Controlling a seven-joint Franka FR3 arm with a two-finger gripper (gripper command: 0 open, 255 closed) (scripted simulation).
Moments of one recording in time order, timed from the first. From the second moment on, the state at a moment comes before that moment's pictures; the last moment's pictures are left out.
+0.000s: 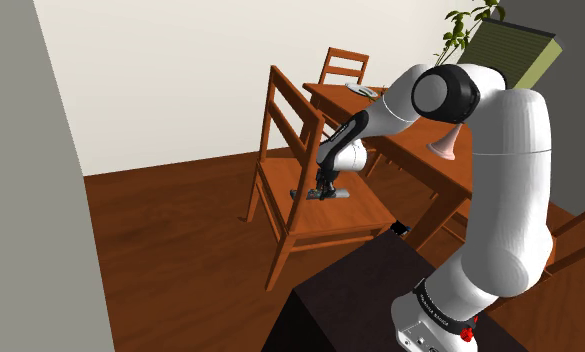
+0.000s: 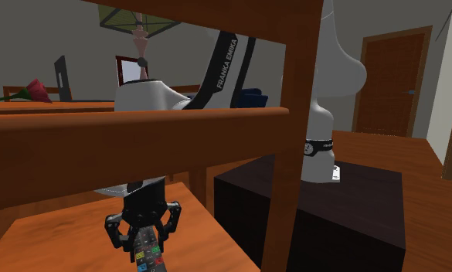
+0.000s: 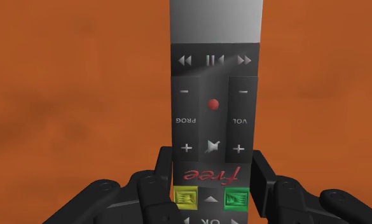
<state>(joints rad) -0.03 0.62 -0.21 -2.14 0.24 2.78 -1.64</state>
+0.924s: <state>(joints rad) 0.01 0.51 -0.25 -2.18 0.21 2.70 -1.61</state>
